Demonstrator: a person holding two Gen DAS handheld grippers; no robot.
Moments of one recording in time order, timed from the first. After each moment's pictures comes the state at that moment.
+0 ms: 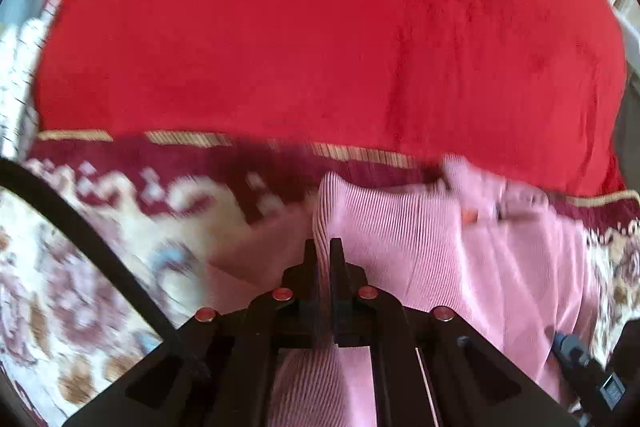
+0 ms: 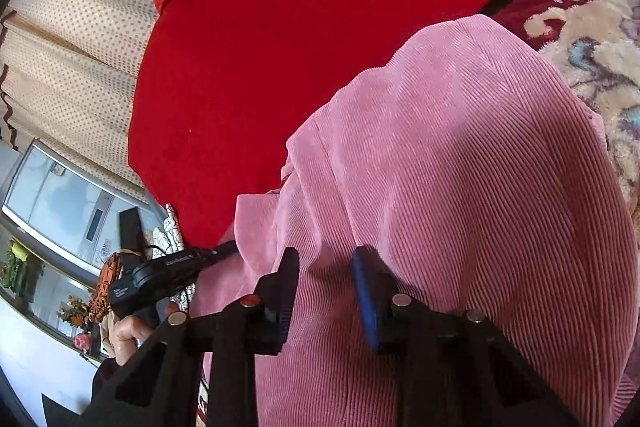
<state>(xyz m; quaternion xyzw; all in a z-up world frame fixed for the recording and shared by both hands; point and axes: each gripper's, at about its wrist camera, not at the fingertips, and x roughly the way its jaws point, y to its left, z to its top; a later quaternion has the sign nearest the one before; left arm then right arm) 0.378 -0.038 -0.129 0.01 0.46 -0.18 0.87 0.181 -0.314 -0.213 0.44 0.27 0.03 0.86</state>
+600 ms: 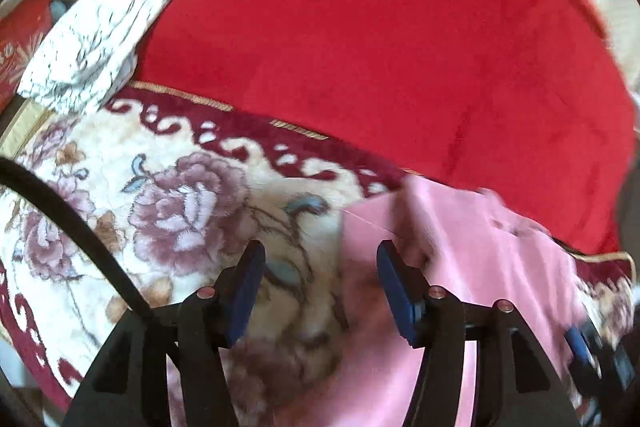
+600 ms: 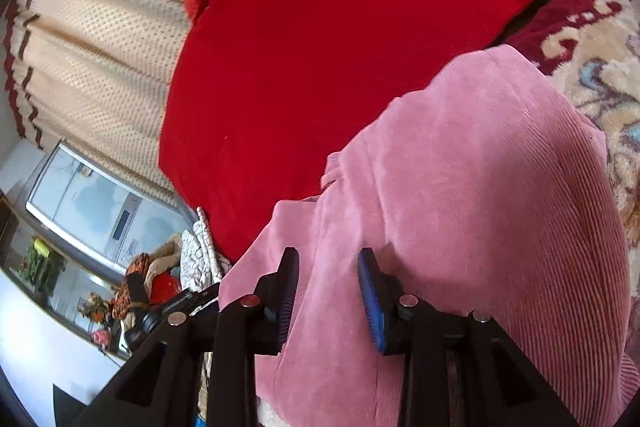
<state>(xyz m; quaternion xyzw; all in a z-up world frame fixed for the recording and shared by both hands) 0.293 0.071 -0.109 -0.08 0.41 -0.12 0.90 0.175 -0.294 -0.174 0.43 0.24 0.07 0.87</state>
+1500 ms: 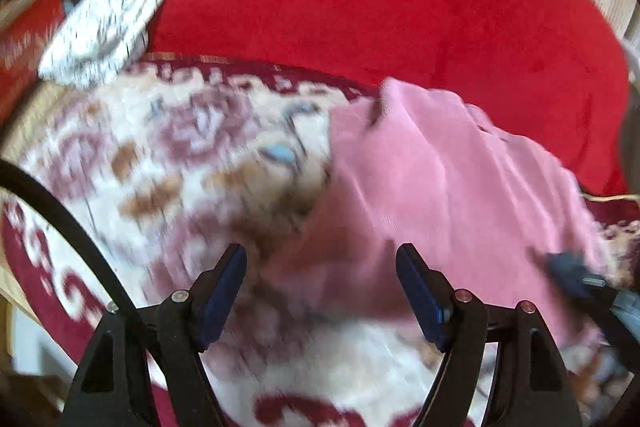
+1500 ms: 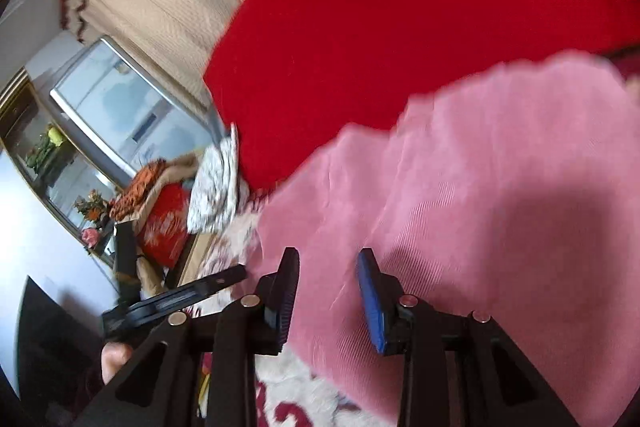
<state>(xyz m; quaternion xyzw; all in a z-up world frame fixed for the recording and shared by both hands) 0.222 0.058 -0.142 -0.05 0.45 -0.11 0.88 0.198 -0.219 -0.180 0.33 0.33 0.16 0.87</state>
